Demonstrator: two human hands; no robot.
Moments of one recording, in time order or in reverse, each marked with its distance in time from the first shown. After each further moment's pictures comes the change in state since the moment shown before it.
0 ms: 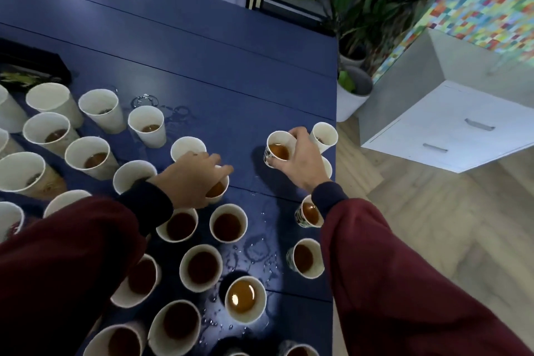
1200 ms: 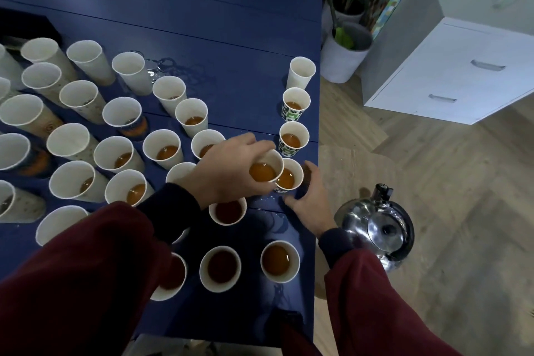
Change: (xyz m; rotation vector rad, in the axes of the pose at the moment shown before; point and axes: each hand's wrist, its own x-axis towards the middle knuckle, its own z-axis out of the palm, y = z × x) left_hand -0.043 0.182 -0.031 -0.546 0.233 -0.094; right_hand -0.231 0.111 0.017 0.341 0.025 0.166
